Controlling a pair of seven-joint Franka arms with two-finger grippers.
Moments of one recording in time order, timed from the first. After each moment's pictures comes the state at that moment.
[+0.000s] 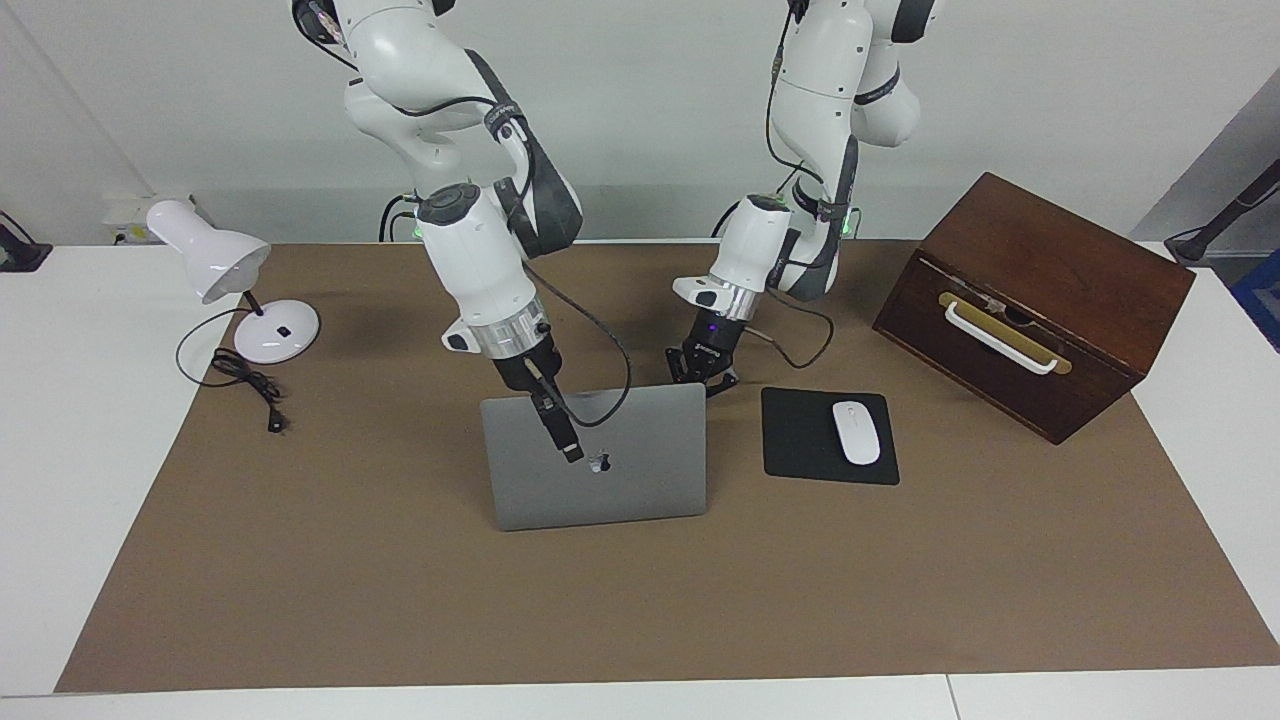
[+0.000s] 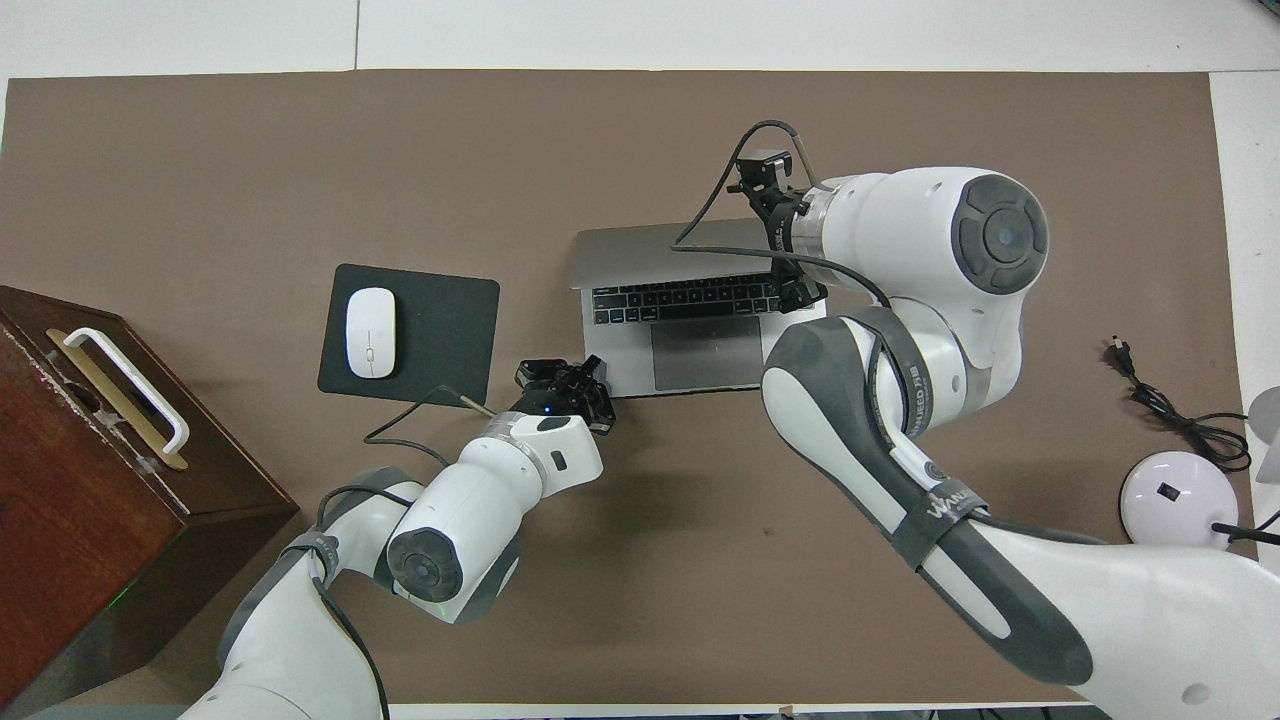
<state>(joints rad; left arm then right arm) -0.66 0.31 0.01 -2.44 -0.05 3.48 0.04 0.12 0.34 0.26 -1.73 0.13 2.44 1.47</state>
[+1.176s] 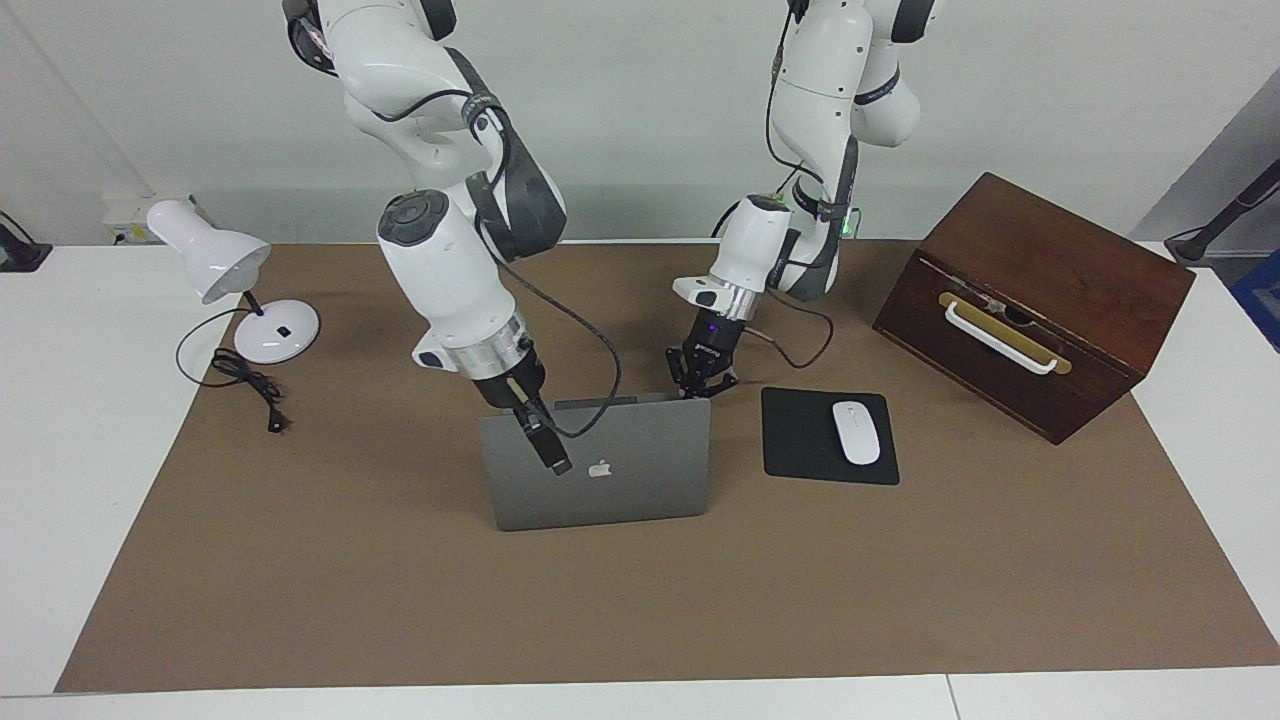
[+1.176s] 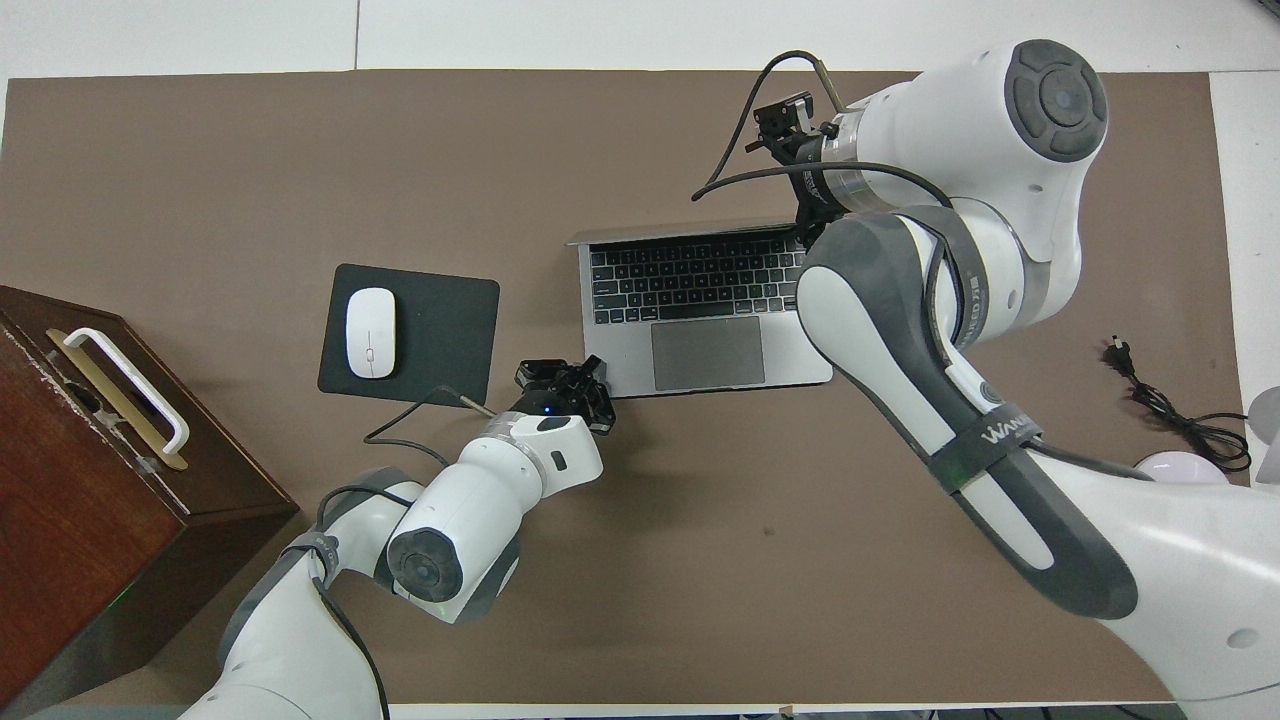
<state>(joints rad) -0.66 0.31 0.01 -2.44 -0.05 3.48 0.04 0.11 0.43 0.24 -1.50 0.12 2.22 1.39</state>
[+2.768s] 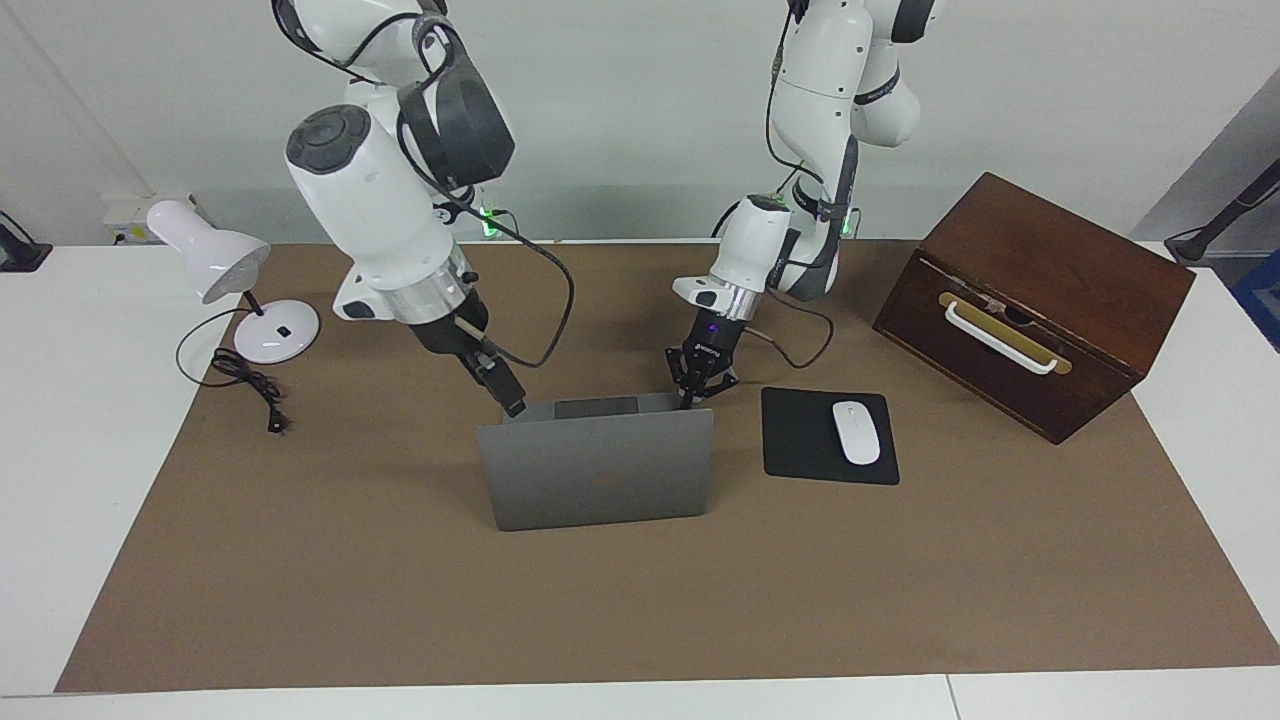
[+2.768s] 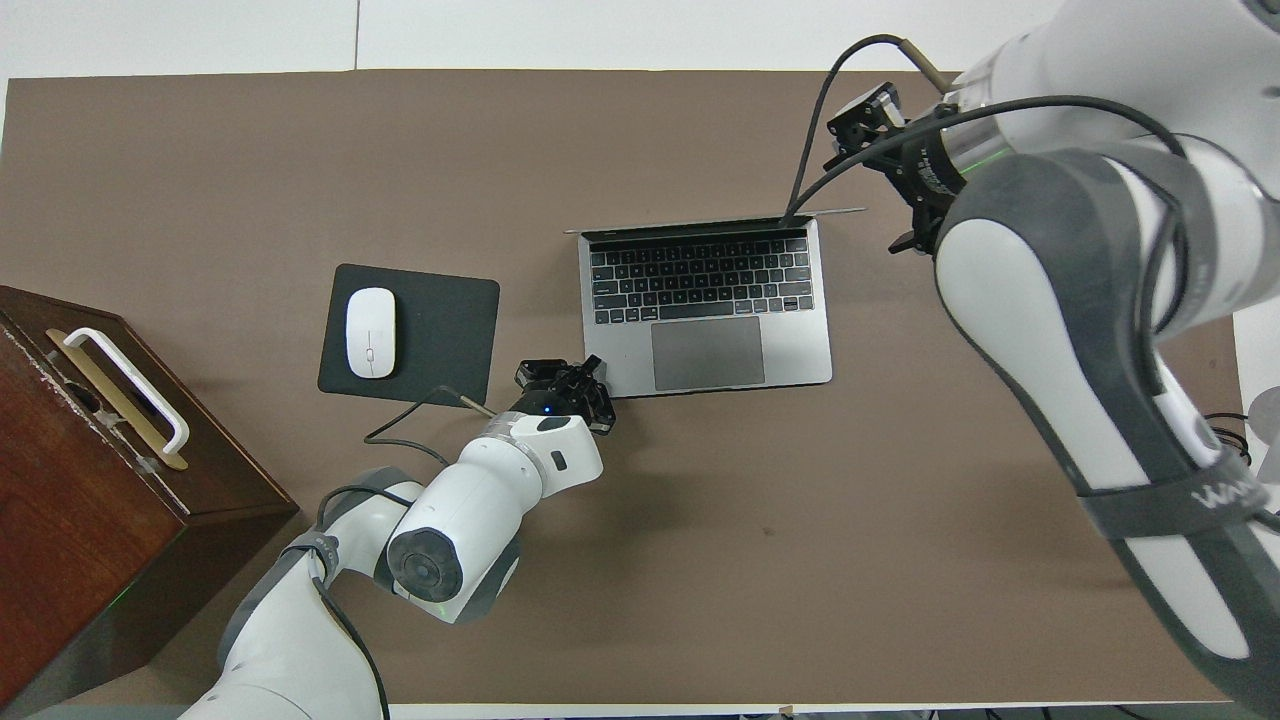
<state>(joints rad) -0.66 0.31 0.01 -2.44 -0.05 3.48 0.04 0.07 0.30 0.18 -1.38 0.12 1.79 1.07</state>
